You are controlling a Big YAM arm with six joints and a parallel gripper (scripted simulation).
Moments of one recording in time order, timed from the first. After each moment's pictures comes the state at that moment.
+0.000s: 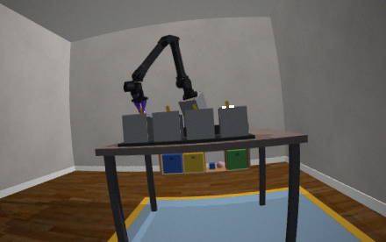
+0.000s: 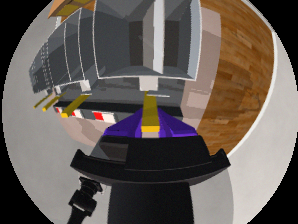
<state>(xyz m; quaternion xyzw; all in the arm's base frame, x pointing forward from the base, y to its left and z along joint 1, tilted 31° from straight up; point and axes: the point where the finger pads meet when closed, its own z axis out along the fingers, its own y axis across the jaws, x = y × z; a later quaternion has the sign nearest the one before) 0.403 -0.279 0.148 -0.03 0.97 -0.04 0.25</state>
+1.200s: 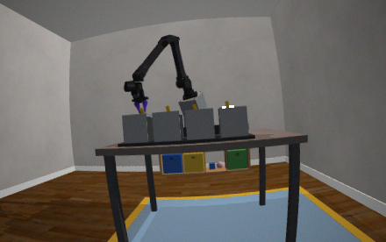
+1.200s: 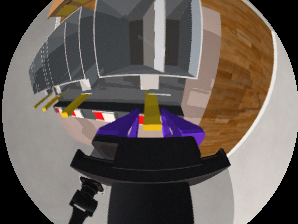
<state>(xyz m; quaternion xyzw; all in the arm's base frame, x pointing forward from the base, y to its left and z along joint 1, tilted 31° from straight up) 0.400 -0.277 0.148 -0.03 0.97 -0.05 0.25</state>
